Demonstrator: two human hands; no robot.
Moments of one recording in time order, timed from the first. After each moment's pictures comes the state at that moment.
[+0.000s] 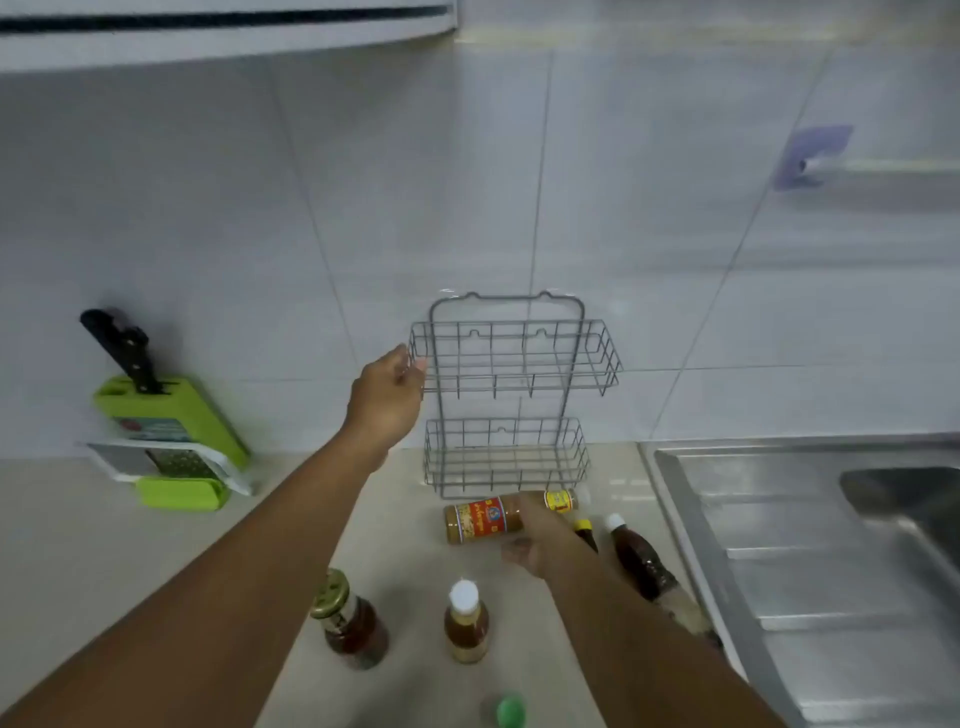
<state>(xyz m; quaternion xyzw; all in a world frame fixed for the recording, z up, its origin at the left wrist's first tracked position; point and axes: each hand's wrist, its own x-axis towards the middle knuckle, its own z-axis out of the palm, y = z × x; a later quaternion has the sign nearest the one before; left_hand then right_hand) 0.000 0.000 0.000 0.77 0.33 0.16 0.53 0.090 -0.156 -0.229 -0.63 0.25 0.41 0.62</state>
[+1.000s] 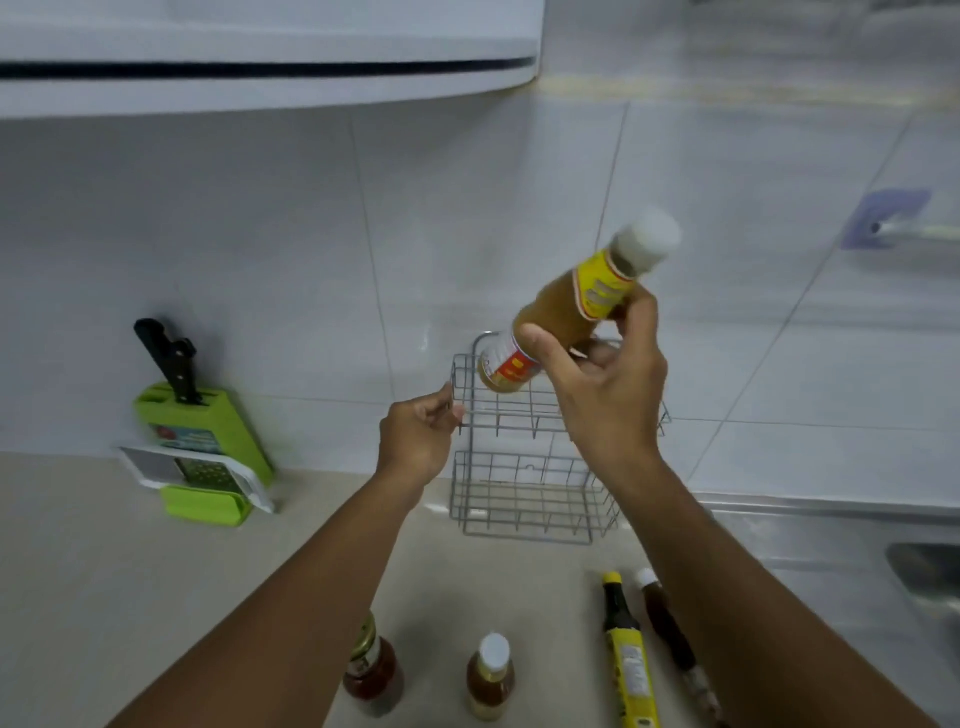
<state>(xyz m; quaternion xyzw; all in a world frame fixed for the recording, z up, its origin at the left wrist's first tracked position) 0.004 0.014 -0.018 0.70 0.36 0.21 0.58 0.071 -0.137 0.064 -0.66 -0.26 -0.07 0.70</state>
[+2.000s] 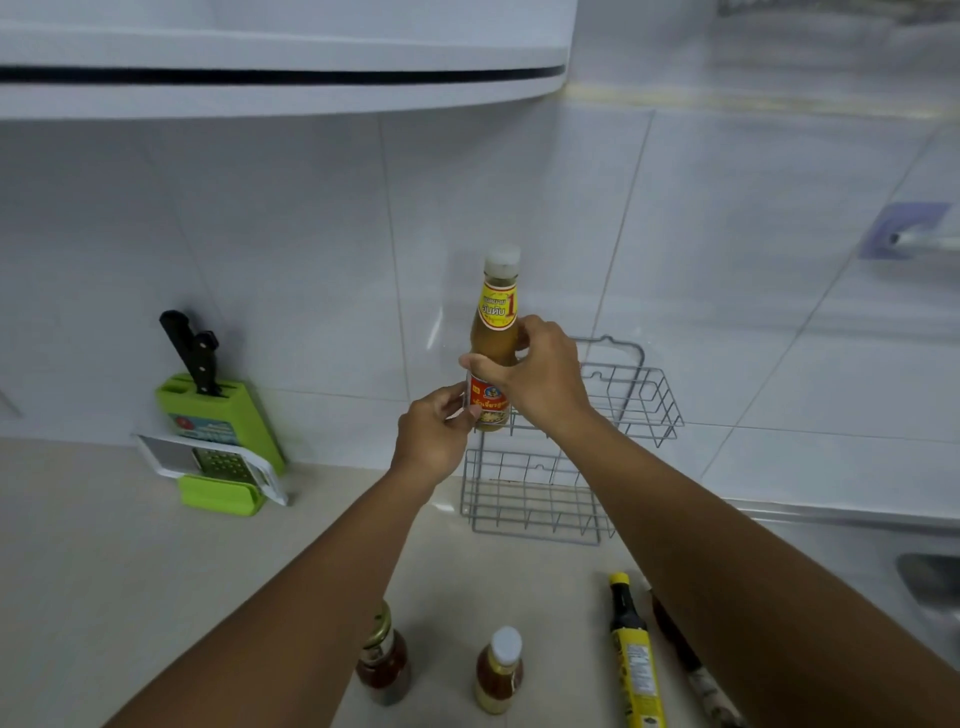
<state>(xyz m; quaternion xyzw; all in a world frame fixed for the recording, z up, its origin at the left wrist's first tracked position) 0.000 0.021 -0.018 0.74 0.33 0.19 0.56 0.107 -0.064 0.025 -0.84 -0.31 0.00 0.44</state>
